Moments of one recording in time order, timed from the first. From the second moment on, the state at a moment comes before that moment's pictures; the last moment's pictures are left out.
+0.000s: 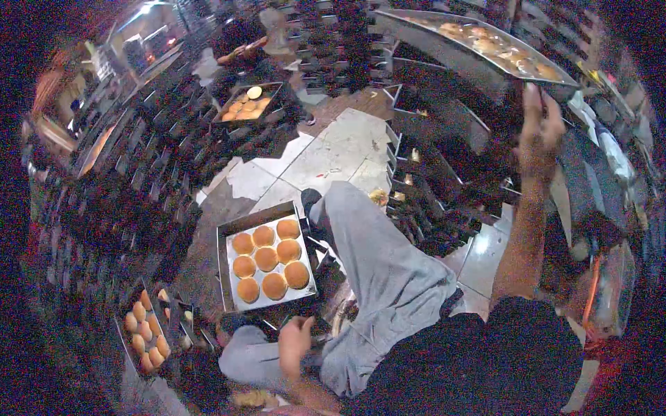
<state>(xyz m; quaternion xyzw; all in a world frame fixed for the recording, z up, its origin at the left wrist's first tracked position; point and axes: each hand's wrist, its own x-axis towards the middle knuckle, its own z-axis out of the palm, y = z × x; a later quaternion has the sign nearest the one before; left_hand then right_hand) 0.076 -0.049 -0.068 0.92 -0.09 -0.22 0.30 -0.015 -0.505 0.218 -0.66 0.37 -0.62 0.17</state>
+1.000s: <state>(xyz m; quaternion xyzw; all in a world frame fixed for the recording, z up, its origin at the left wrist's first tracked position) 0.049 -0.127 -0.117 0.84 0.05 -0.06 0.54 0.133 -0.316 -0.081 -0.85 -0.30 0.08 0.42</state>
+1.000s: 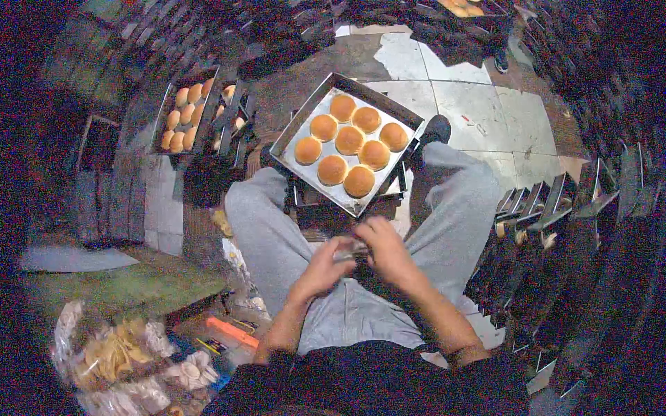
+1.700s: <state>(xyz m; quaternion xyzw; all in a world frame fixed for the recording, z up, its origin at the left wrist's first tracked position) 0.140 -0.062 -0.042 0.53 0.18 0.06 0.82 0.131 -0.182 -0.030 -0.78 -0.31 0.11 0.54</state>
